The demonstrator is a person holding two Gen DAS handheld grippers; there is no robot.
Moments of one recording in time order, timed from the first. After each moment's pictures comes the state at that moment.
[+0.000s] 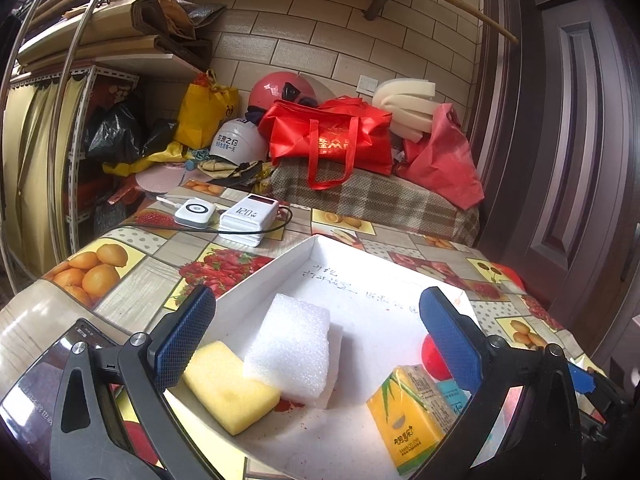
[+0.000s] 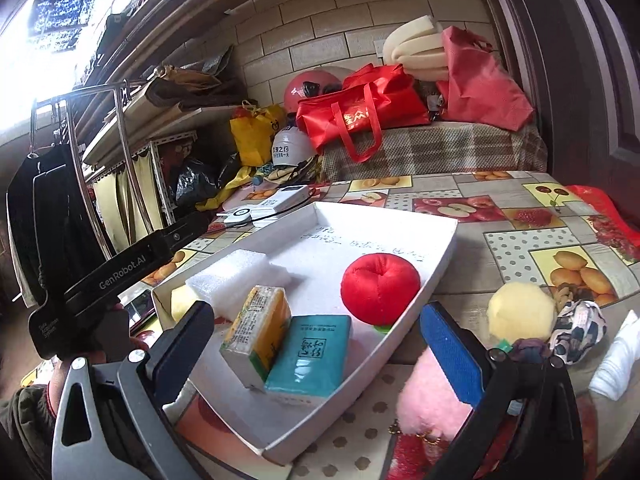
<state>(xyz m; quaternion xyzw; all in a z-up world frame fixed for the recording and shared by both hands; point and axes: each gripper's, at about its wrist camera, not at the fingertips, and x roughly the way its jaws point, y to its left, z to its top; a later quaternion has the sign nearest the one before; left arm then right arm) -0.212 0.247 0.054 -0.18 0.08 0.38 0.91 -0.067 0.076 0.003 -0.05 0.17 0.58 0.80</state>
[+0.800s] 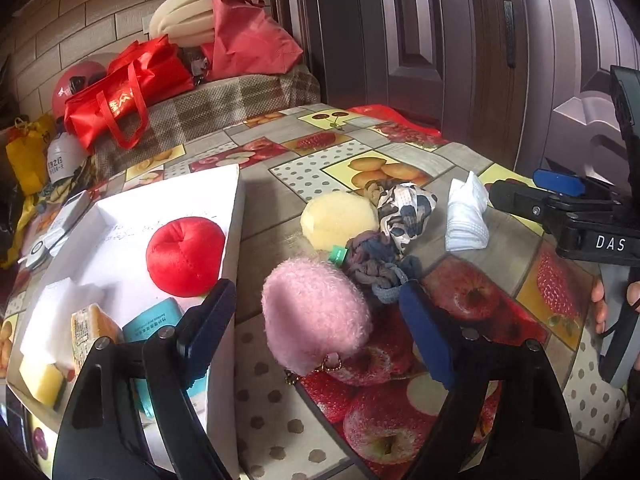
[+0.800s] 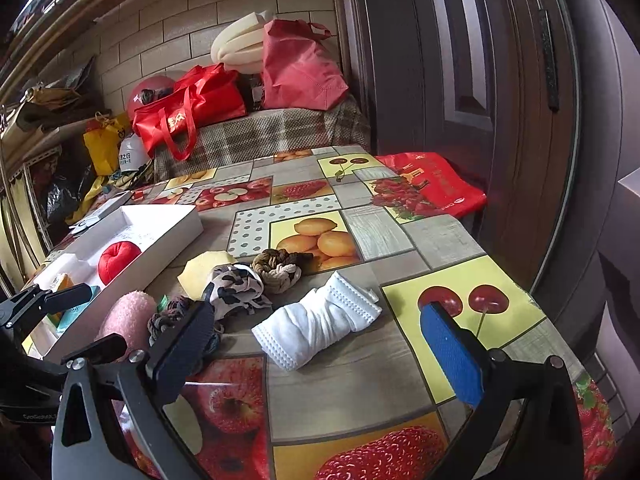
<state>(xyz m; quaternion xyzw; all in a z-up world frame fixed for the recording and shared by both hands) -0.051 0.091 0.032 -0.01 0.31 0.18 0.93 0.052 -0.062 -0.001 -0.04 0.22 0.37 0.90</state>
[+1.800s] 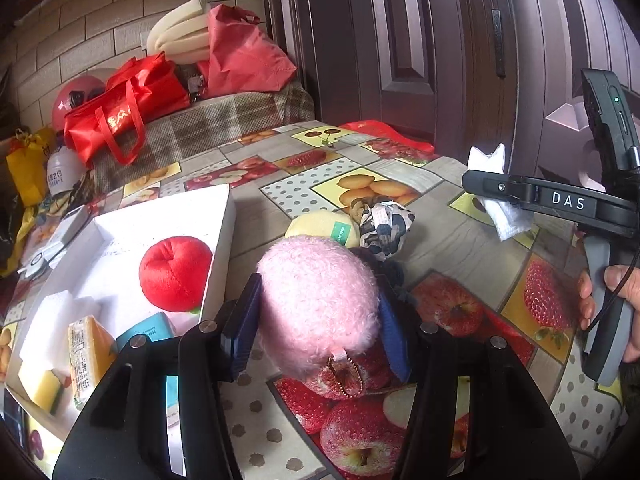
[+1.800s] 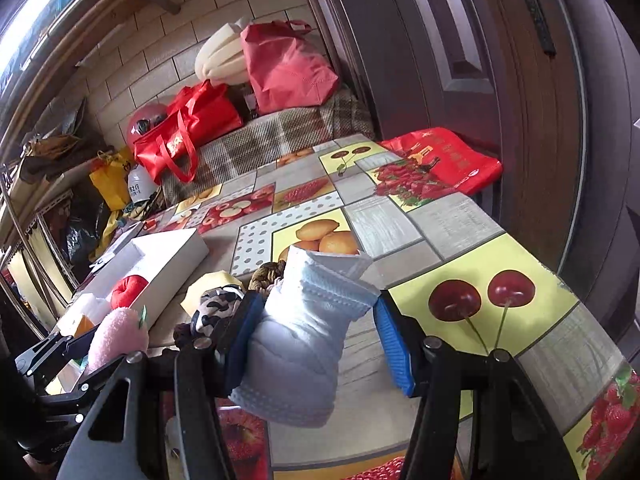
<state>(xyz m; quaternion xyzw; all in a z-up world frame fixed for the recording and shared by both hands) -0.053 0.074 0.040 0.00 0.28 0.17 0.95 0.076 -0.075 0.000 0.04 0.24 0.41 0.88</state>
